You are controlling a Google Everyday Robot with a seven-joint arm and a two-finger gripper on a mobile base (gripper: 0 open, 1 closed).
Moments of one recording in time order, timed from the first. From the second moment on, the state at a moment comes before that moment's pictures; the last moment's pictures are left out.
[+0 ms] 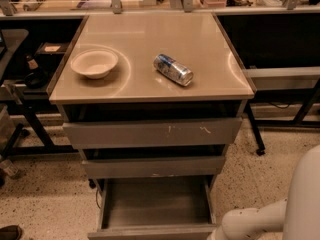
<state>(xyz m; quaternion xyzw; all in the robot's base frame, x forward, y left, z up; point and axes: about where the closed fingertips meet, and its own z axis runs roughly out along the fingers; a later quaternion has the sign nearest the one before) 0.298 -0.163 0.318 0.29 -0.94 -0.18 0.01</state>
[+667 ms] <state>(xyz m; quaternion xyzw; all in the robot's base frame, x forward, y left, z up) 0.328 -0.171 0.243 0.20 -0.96 -0.18 -0.02</state>
